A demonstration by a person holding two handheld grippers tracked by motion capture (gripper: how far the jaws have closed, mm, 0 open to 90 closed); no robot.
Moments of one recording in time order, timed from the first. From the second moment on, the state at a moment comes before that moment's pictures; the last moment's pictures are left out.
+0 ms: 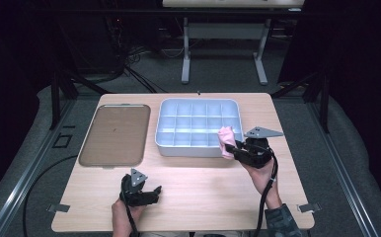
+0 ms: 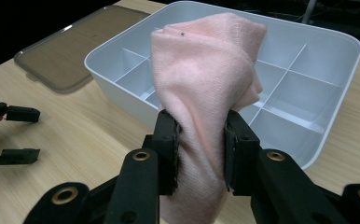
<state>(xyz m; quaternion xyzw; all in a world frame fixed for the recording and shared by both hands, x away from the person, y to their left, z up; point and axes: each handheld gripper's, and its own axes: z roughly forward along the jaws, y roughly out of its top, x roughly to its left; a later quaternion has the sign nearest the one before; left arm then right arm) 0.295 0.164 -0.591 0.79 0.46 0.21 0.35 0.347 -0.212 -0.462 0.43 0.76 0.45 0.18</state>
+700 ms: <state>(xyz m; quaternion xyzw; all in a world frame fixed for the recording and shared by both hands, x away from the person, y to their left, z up) 0.295 0.164 -0.591 0.79 0.46 0.21 0.35 0.396 -0.222 -0.474 0.46 0.76 0.41 0.19</state>
